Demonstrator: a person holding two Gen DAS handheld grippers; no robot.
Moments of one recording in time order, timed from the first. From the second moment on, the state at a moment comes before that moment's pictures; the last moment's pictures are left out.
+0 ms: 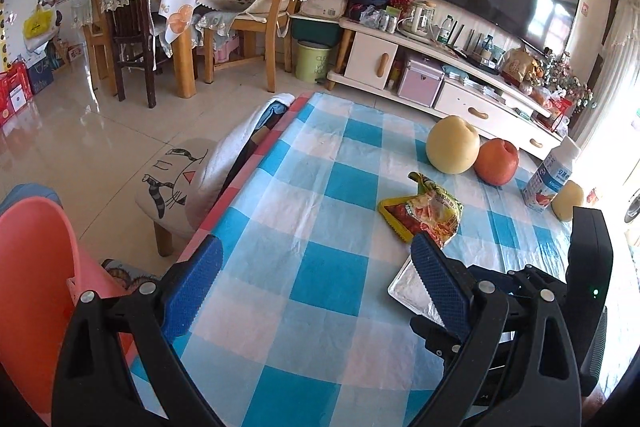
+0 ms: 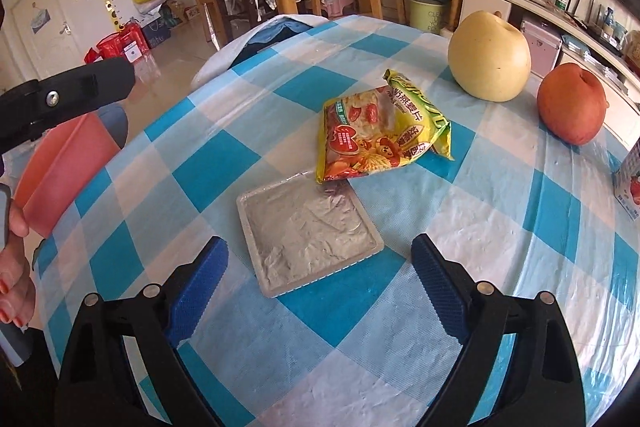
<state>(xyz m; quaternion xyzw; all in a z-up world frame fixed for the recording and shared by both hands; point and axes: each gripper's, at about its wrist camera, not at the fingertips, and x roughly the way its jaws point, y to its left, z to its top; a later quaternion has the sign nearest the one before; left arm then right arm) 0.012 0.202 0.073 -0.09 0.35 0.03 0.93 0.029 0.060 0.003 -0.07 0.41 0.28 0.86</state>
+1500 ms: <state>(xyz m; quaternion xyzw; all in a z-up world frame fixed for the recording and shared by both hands) 0.114 0.080 0.010 0.14 0.40 -0.10 0.90 0.007 -0.066 0.004 -0.05 0.42 0.18 0.89</state>
